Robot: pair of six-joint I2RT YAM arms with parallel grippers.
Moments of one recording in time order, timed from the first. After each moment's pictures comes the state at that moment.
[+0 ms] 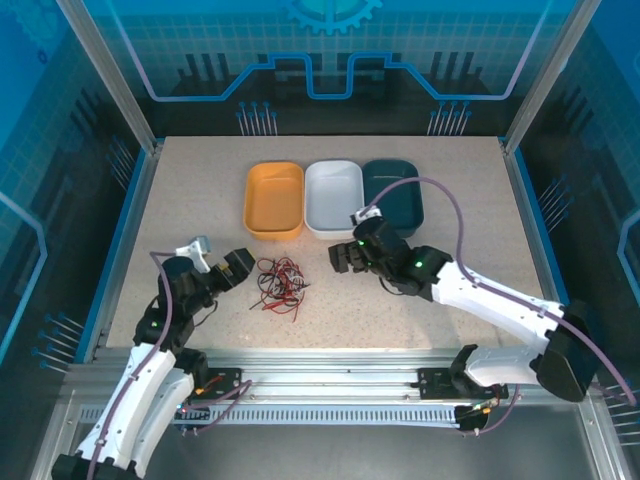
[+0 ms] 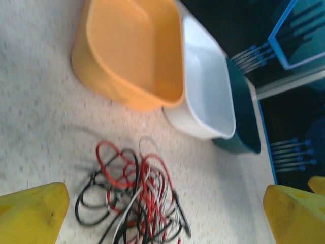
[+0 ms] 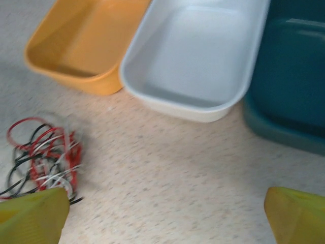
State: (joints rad) left arm -0.14 0.51 0.35 -0.30 0.30 -0.82; right arm 0.86 1.27 0.98 -0.48 0.31 0.46
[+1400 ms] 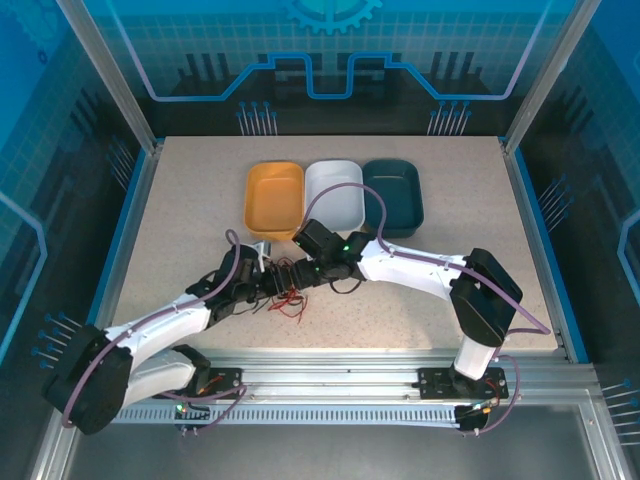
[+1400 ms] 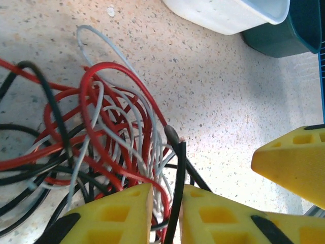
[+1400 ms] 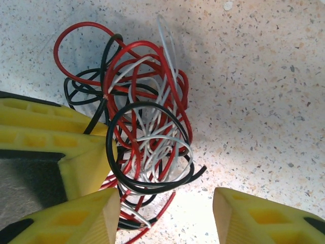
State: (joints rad) left arm -0.51 1.12 0.41 0.00 0.23 -0.82; right arm 0.95 1.74 1.27 -0.58 0.00 0.57
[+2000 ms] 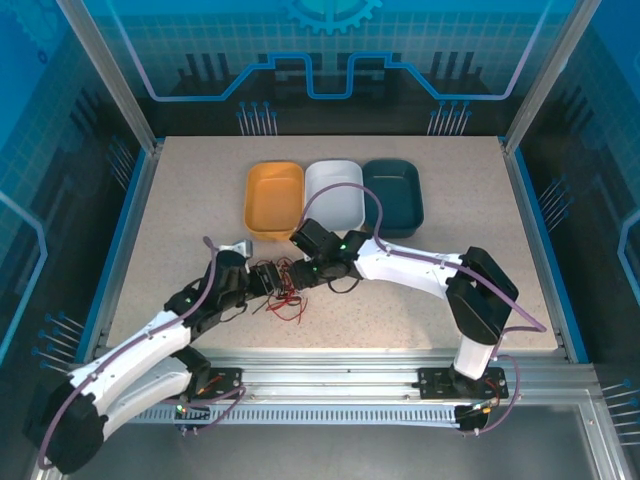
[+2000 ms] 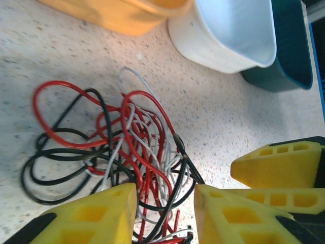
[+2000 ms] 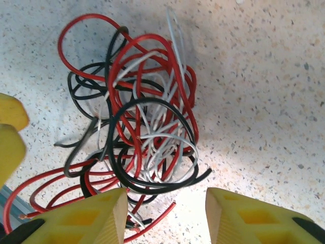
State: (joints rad) left arm -0.53 0.83 0.43 -0.26 0.02 -0.86; right arm 0.96 1.77 1.31 -0.60 -0.02 0.55
